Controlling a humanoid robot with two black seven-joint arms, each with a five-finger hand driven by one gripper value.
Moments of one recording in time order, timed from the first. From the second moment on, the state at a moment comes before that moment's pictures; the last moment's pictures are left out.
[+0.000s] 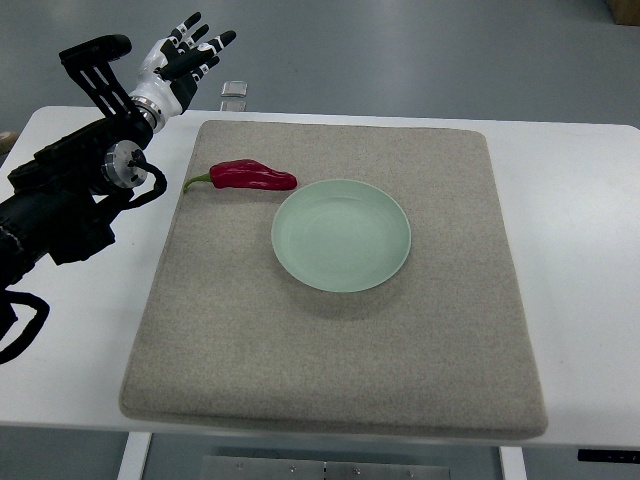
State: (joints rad) left arm -1.10 0.17 -0.30 -0.35 -0.19 -0.14 -0.31; right arm 0.00 0.00 0.01 0.11 -0.13 0.23 0.12
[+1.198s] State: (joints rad) left arm -1.18 0.38 -0.13 -0.62 1.03 -0.35 -0.31; right arm 0.00 0.00 0.01 0.11 -0.13 0.23 0.12
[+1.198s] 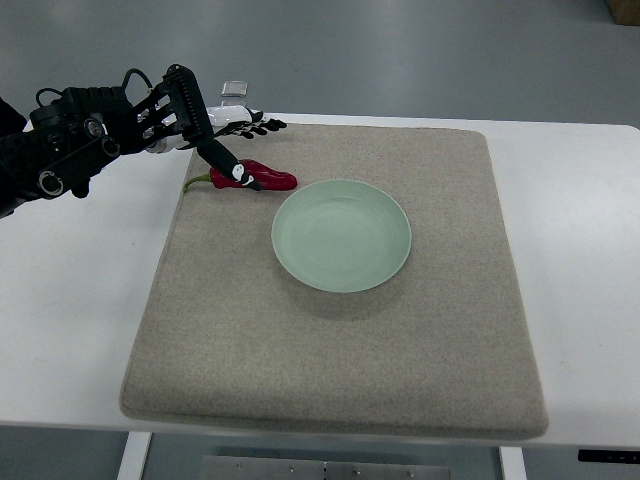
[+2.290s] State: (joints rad) left arm -1.18 0.37 -0.07 -0.66 1.34 -0.23 -0.34; right arm 0.00 0.00 0.01 0.11 -0.13 0.23 0.12
